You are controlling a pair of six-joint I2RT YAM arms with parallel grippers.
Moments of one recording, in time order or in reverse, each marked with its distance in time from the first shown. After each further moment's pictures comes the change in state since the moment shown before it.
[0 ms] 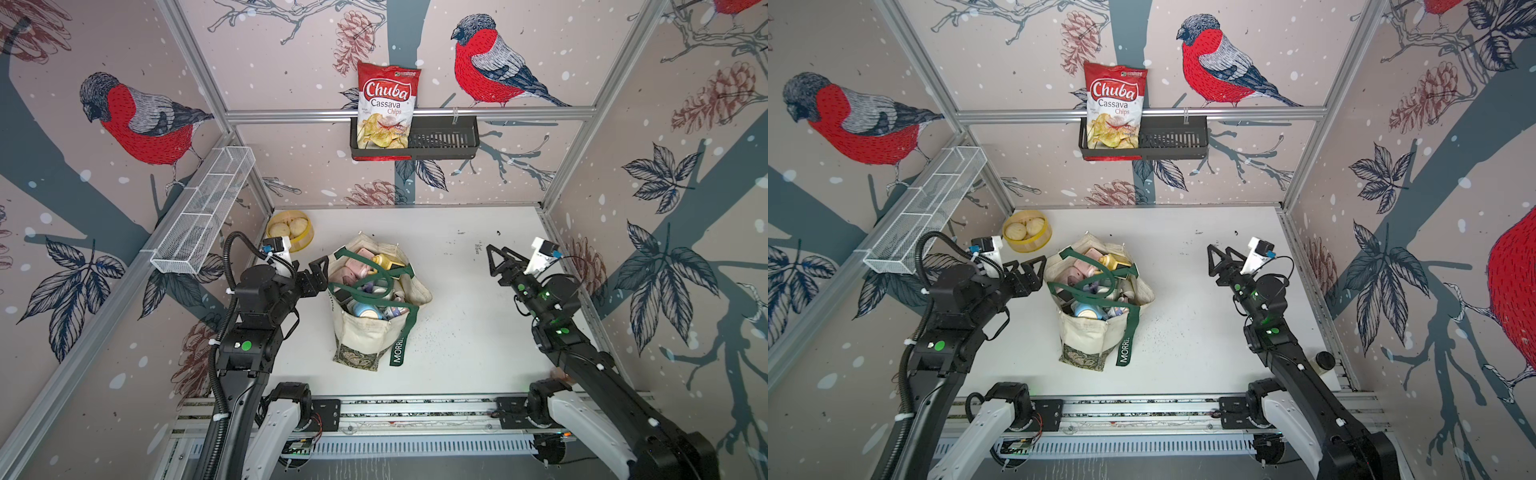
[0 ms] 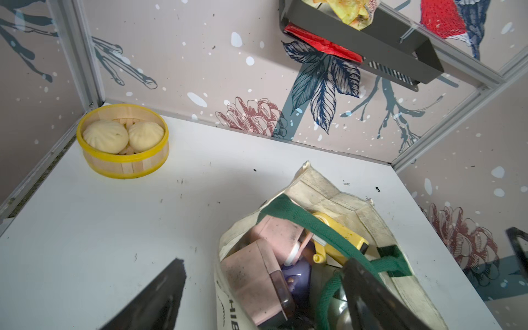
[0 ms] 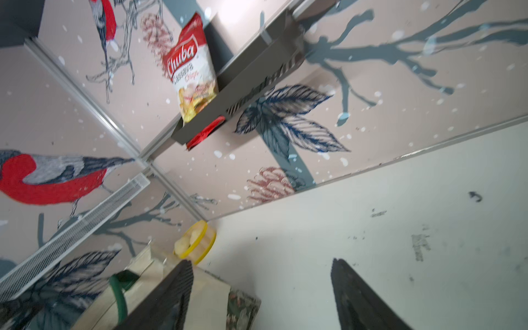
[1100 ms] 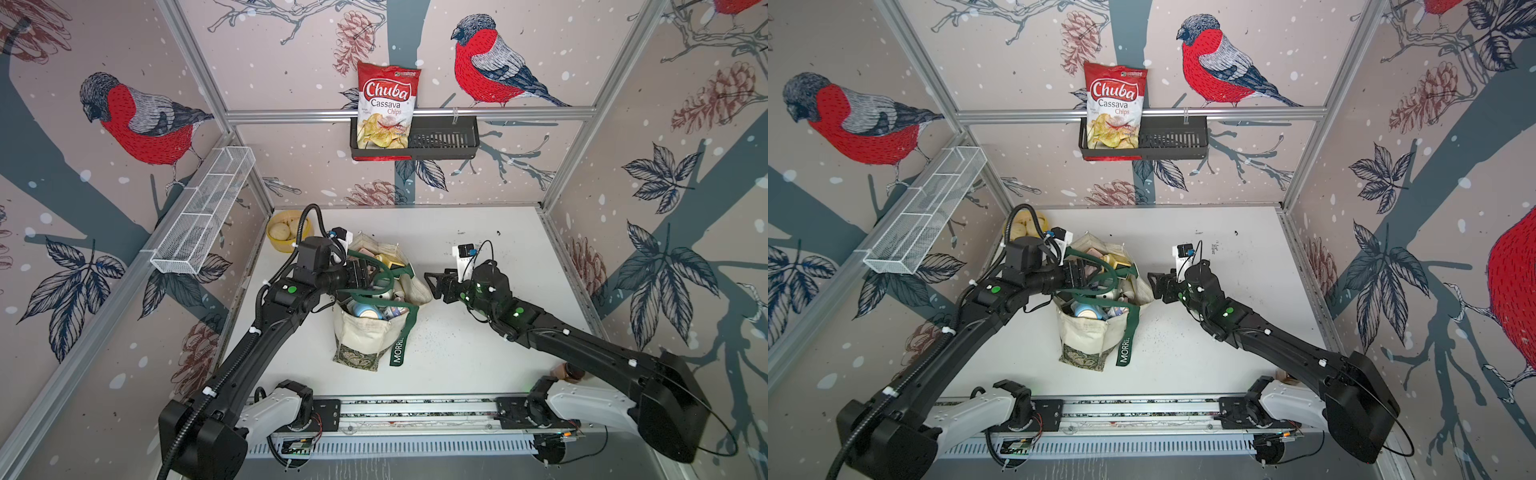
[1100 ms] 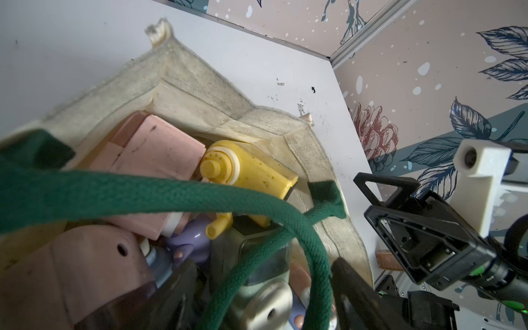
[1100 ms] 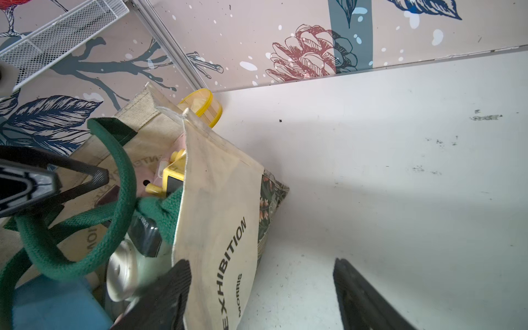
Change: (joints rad) left arm -0.282 0.405 0.070 0.040 0.198 -0.161; right arm 0.486 0.301 0.239 -0.351 0.232 -0.132
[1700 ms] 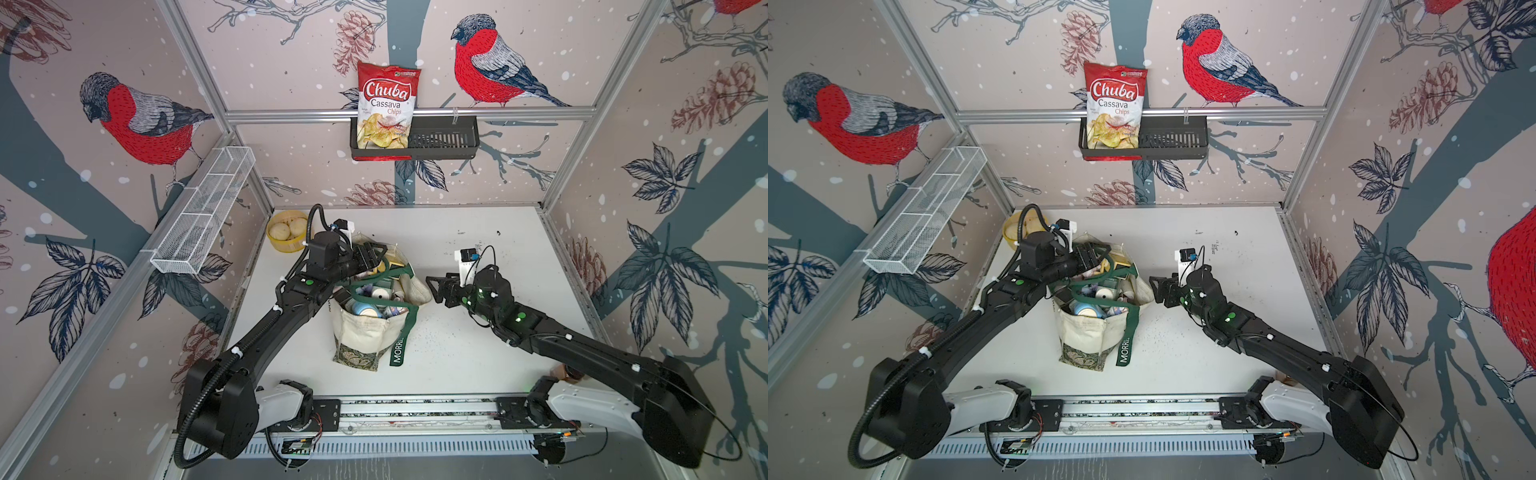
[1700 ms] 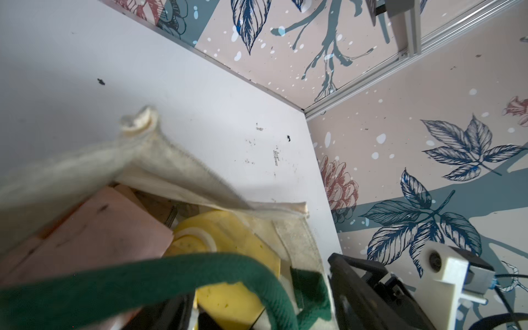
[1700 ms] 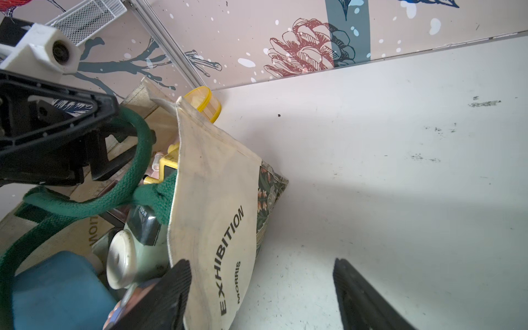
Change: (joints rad) left arm -0.003 0.158 -0.069 0.443 0.025 -0.286; right arm 0.011 -0.028 -0.041 0.007 0.012 0.027
